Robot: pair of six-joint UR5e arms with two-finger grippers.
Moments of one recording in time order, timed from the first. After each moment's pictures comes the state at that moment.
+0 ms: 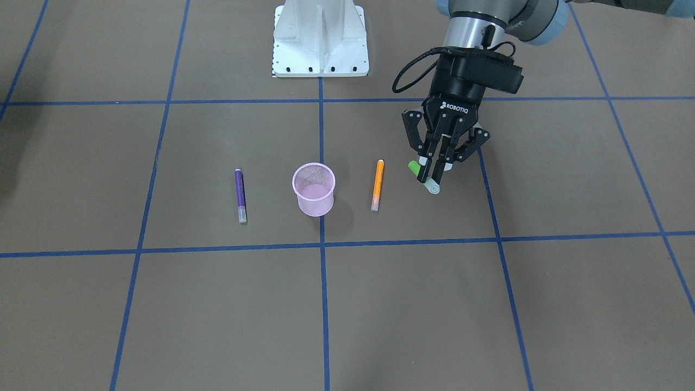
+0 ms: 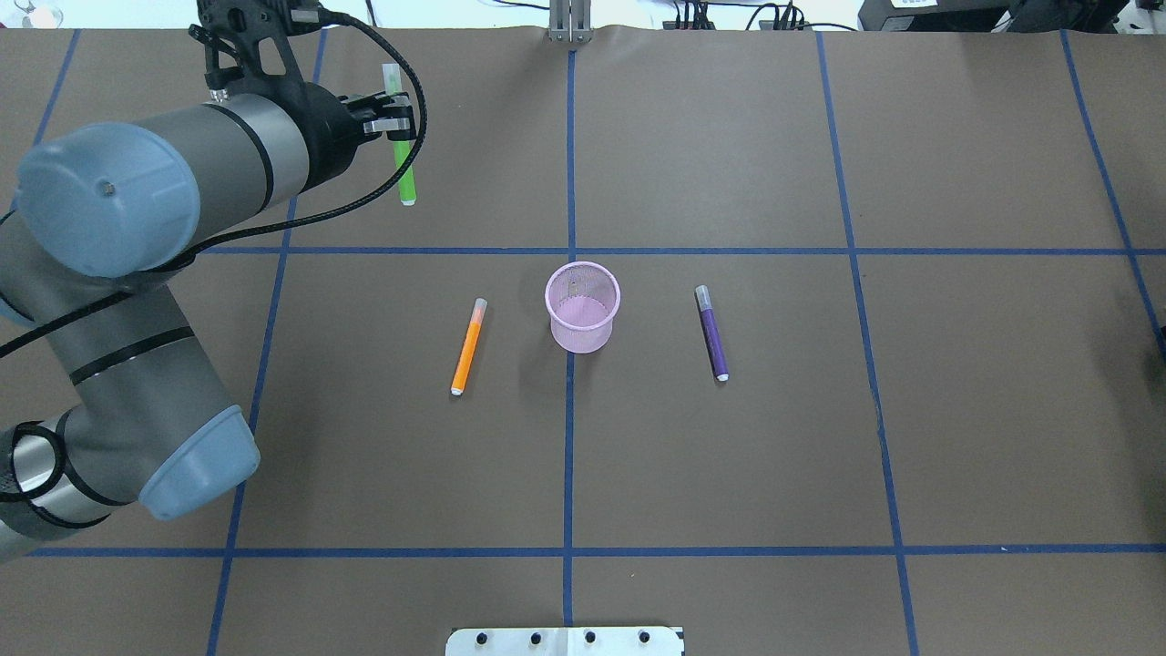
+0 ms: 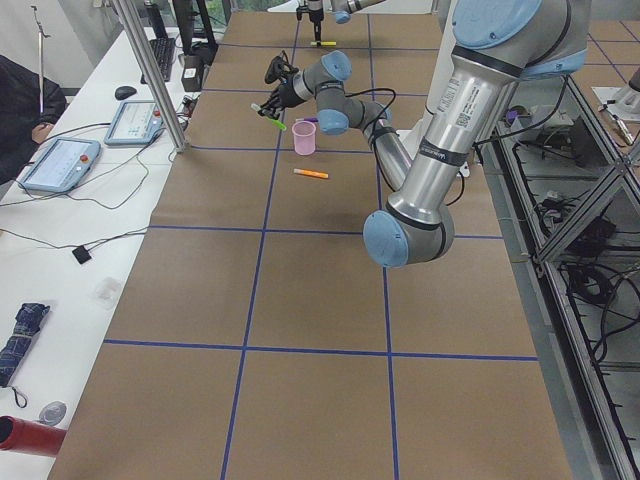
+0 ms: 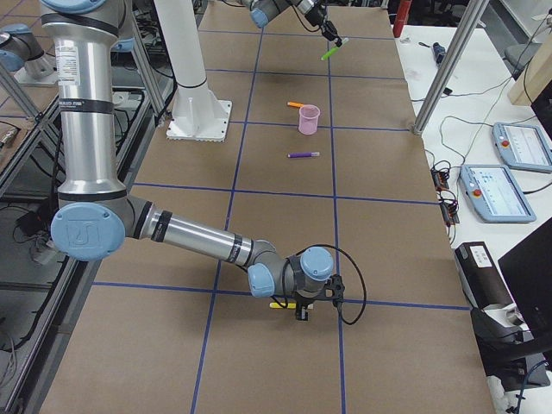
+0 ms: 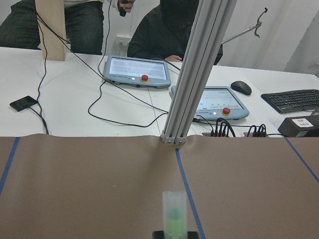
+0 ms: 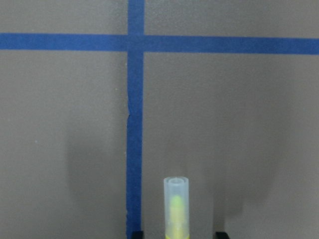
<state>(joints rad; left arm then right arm) -0.68 -2.05 -1.95 -2.03 -1.37 -1.06 1.31 -1.56 1.21 -1.07 2.31 0.28</state>
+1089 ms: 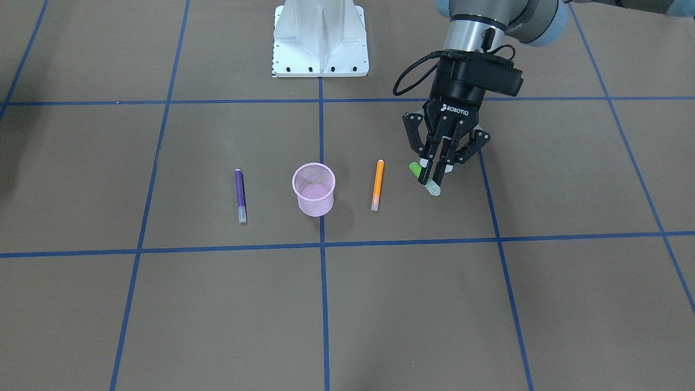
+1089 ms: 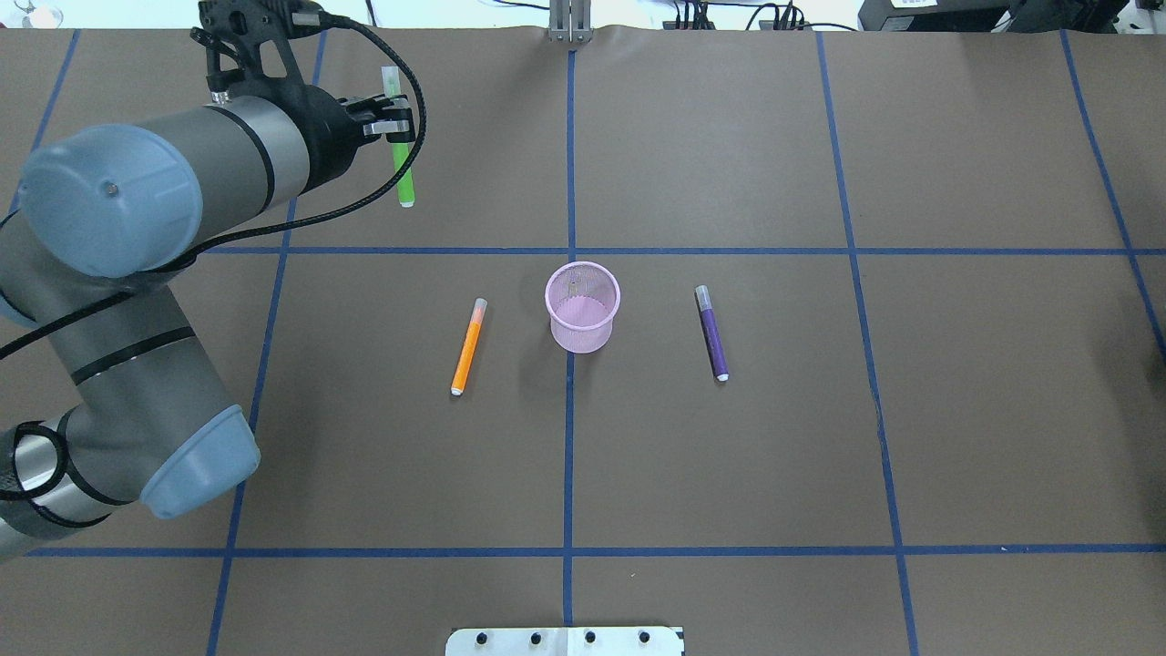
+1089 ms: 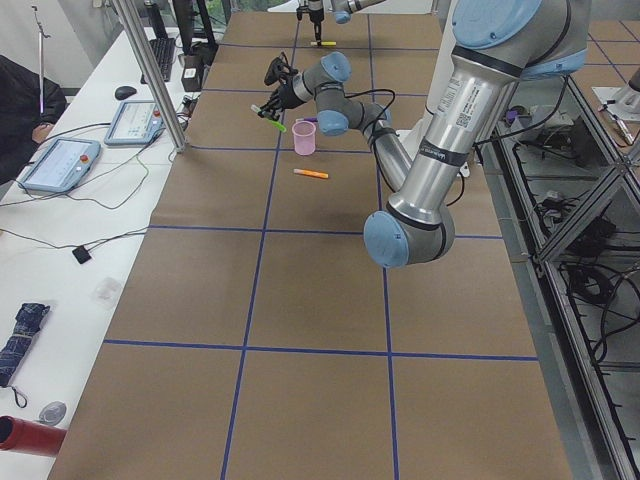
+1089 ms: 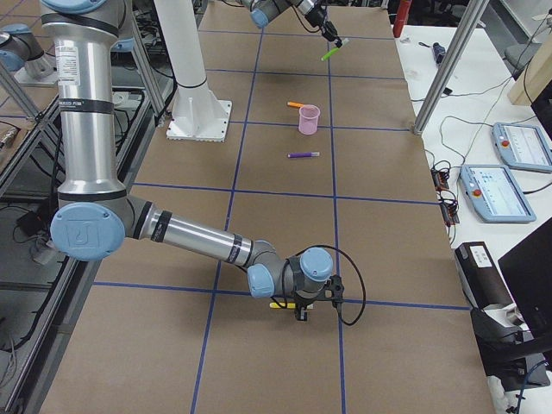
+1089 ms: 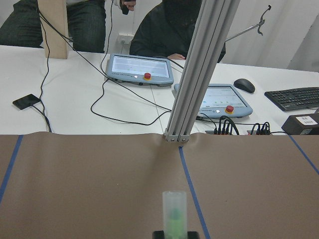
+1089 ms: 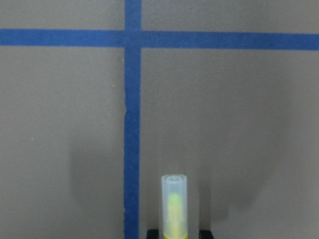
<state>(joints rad) -0.68 -2.05 -1.94 -2.04 -1.37 -1.06 1.31 -1.57 1.21 -1.07 2.31 0.28</state>
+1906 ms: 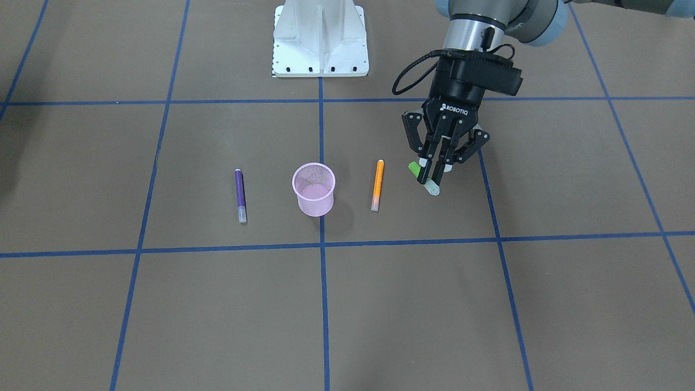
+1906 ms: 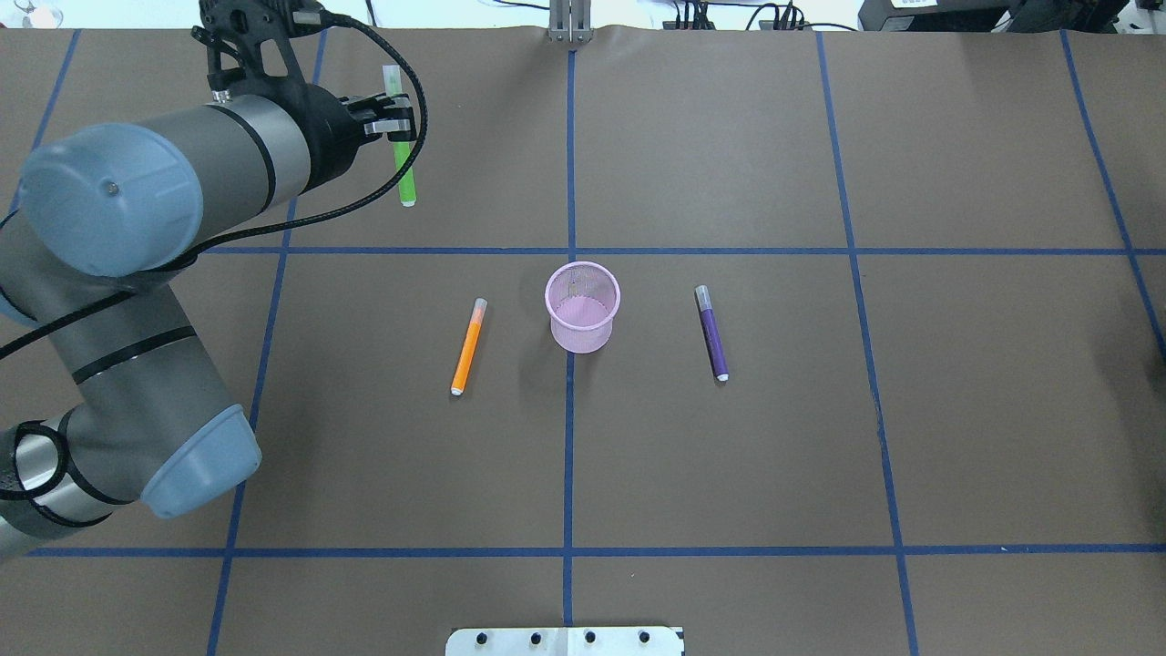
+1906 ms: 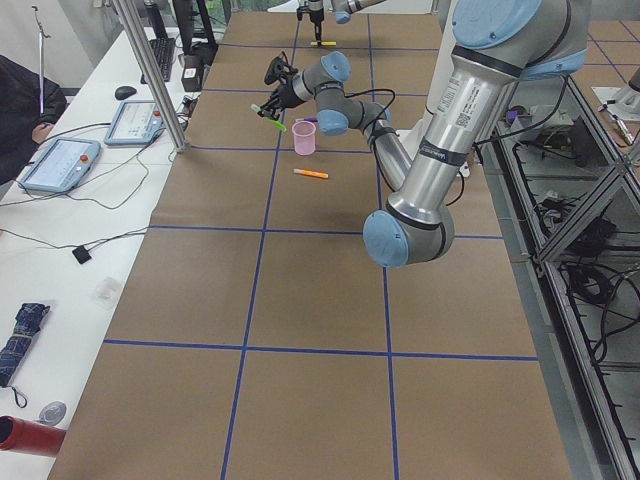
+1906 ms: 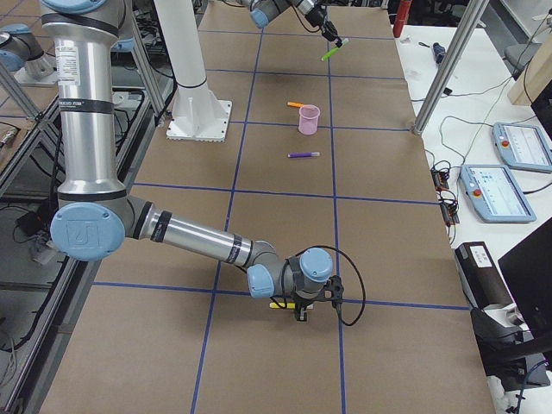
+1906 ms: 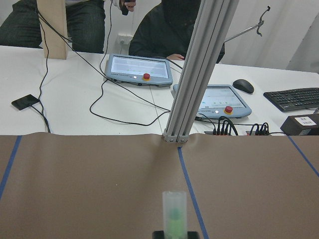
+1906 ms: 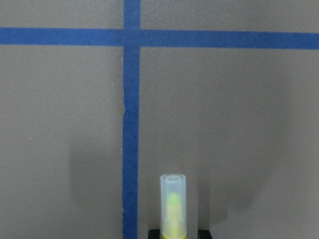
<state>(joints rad) -0.68 -2.05 -1.94 -2.04 -1.37 -1.05 1.31 -1.57 1.21 -1.07 2.31 0.28</state>
